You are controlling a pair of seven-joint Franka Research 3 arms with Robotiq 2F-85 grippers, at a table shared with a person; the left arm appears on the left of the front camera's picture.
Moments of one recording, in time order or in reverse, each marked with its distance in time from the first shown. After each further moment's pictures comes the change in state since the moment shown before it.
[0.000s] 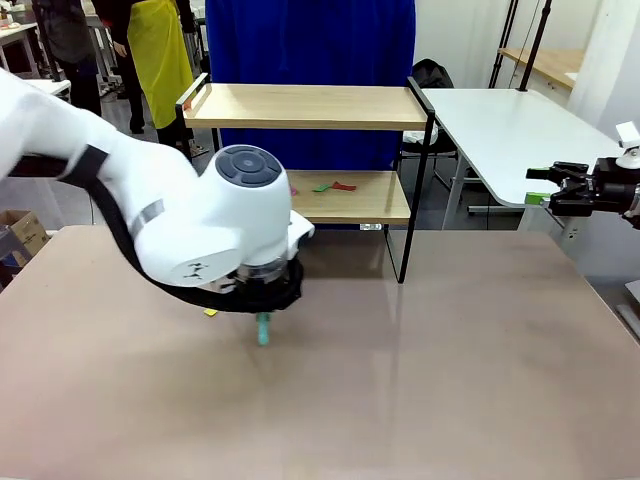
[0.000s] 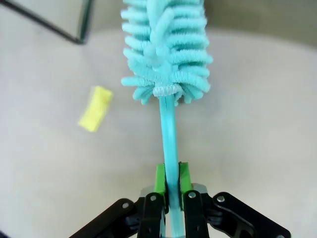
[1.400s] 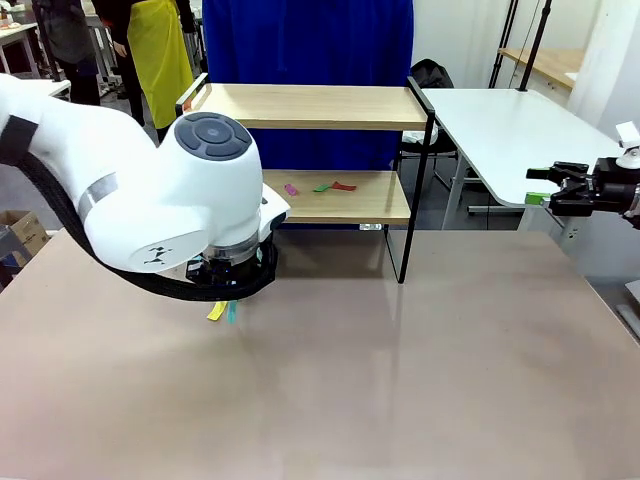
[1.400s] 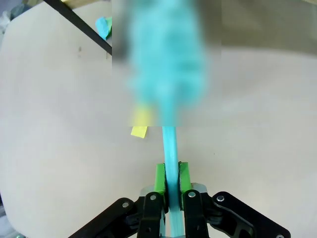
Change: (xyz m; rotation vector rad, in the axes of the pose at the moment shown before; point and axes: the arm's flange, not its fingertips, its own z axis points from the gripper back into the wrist) left arm -0.004 0.026 0.054 0.002 -0.089 -0.081; right arm 0.000 0.000 0.000 0.000 0.000 0.000
